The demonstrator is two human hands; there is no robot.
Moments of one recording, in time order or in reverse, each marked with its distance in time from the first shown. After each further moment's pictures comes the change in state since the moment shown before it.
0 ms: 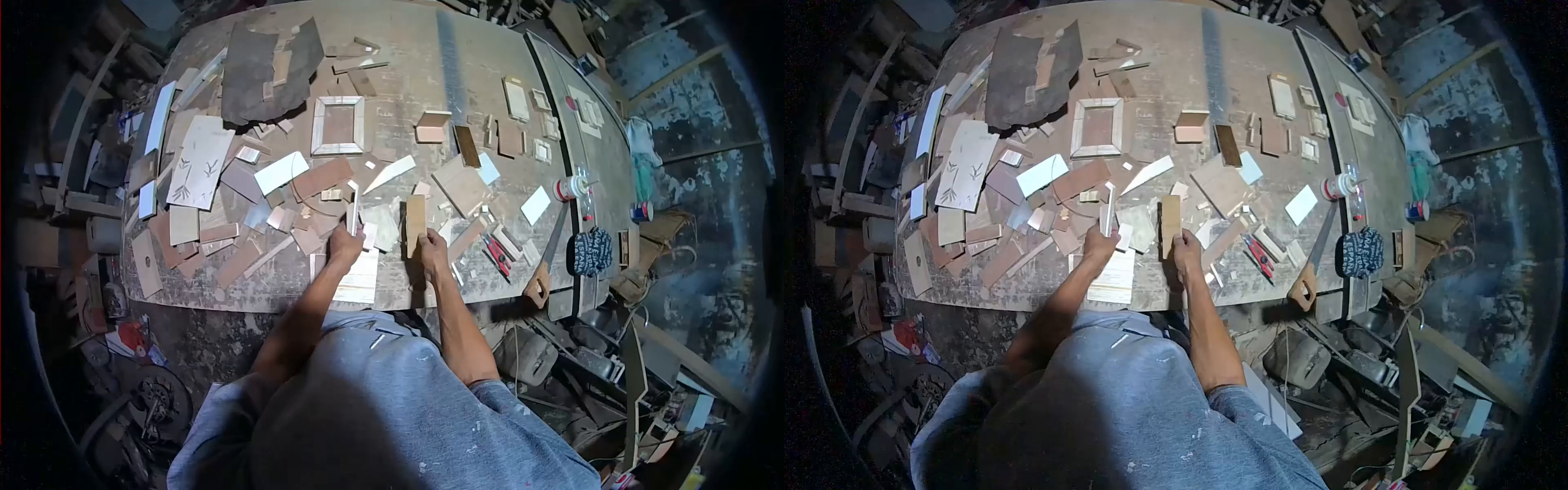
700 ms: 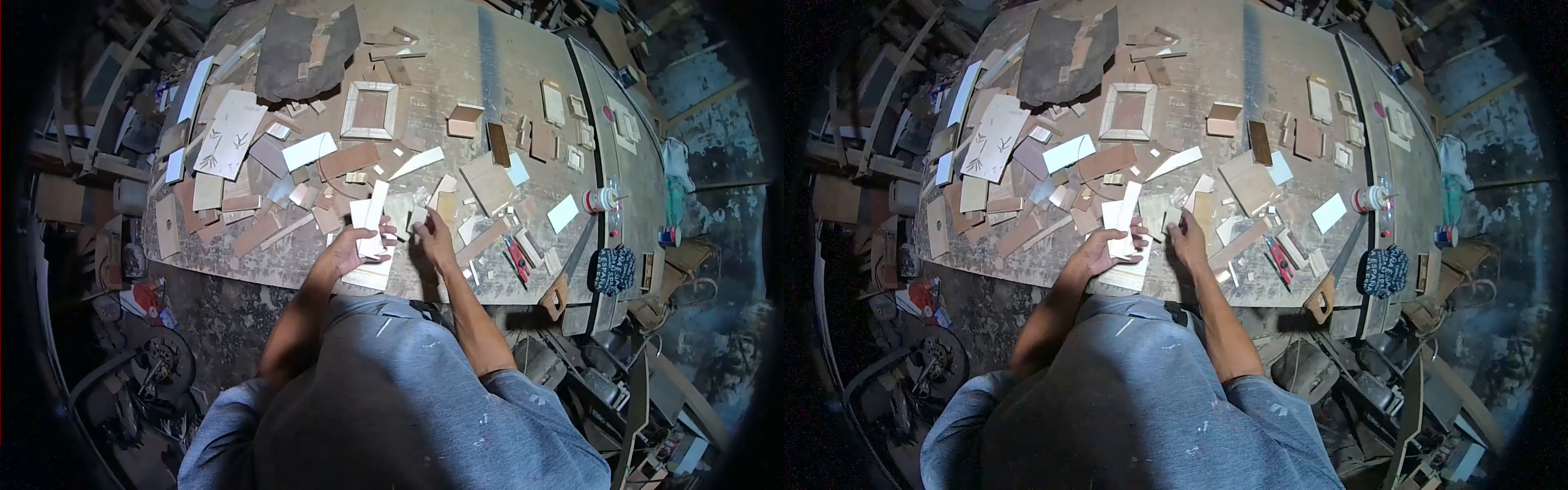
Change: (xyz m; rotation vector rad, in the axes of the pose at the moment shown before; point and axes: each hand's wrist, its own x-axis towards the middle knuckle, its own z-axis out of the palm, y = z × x) left_hand -0.063 0.029 -0.056 -1.090 -0.790 -0.318; right_hand -0.016 -0.030 0.019 -0.235 -0.132 -0.318
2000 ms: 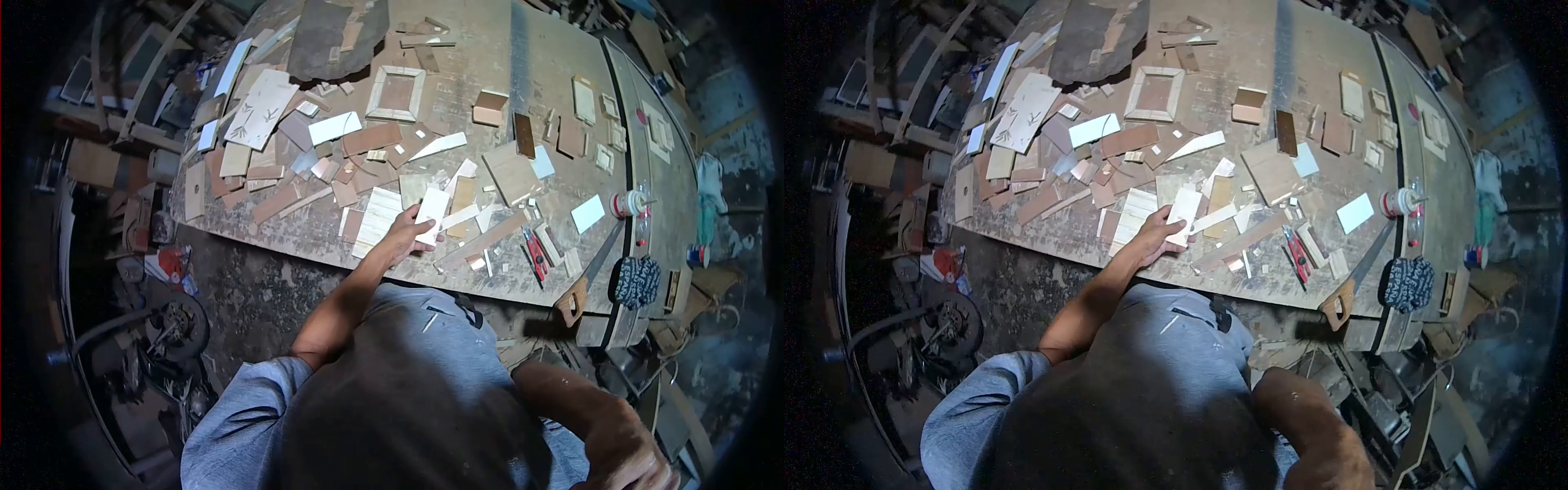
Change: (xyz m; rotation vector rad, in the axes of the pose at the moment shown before) left_hand 0.045 -0.076 0.072 0.318 0.273 0.151; right_hand -0.221 -0.379 -0.202 0.844 -0.712 -1.465
